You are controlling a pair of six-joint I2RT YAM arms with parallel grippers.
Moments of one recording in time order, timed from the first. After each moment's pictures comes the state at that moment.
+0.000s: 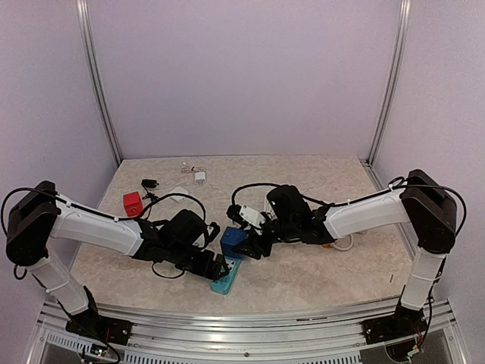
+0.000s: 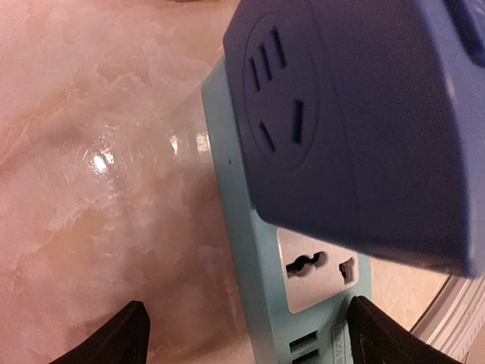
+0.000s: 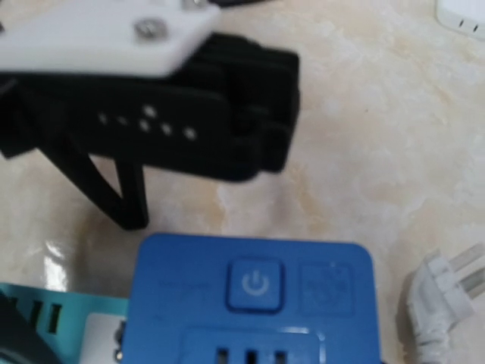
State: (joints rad) left arm -0.94 1.61 0.77 -0.12 0.08 -0.53; right arm 0.92 1.84 1.03 0.20 -0.33 -0.25
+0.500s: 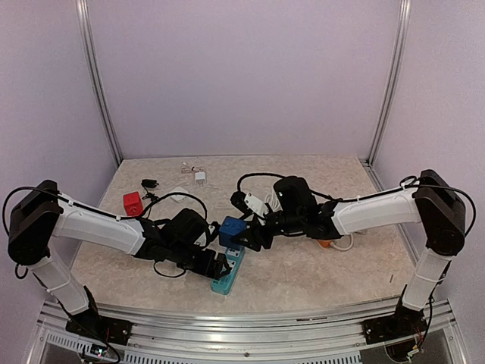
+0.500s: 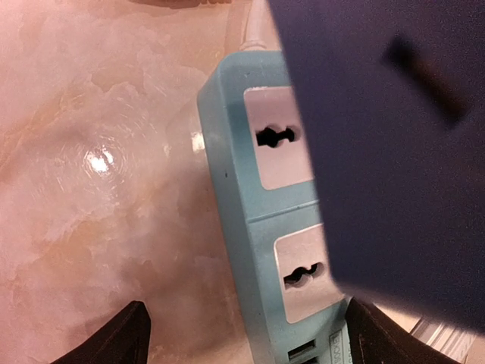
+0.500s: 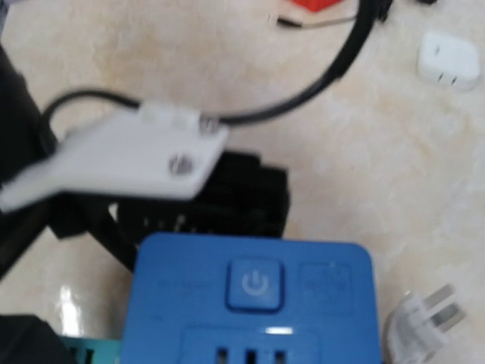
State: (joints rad) left arm -0.94 1.63 0.79 -0.12 0.08 -0.53; right arm 0.90 1.78 1.03 0.23 -0.37 -0.18
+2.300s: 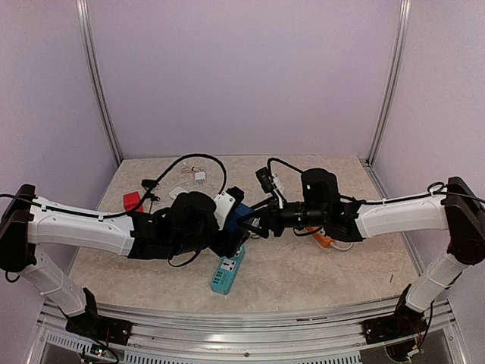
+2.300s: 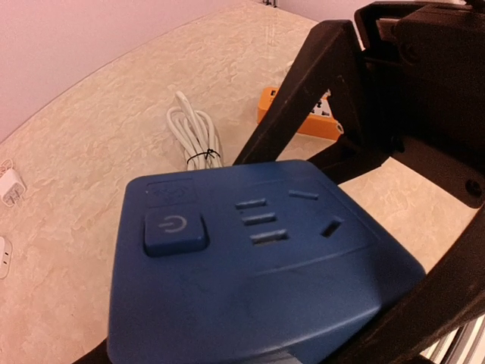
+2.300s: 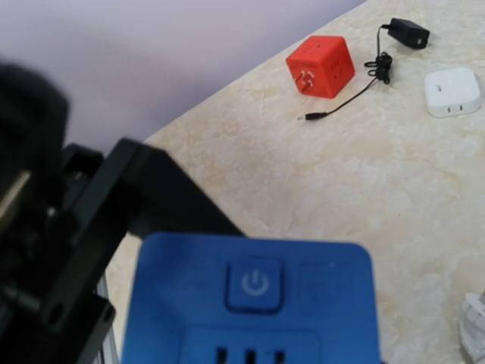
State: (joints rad) left arm -1.10 1.52 0.92 0.05 -0.31 -0.15; right arm 0.87 1.58 0.88 0.43 -0.46 0.31
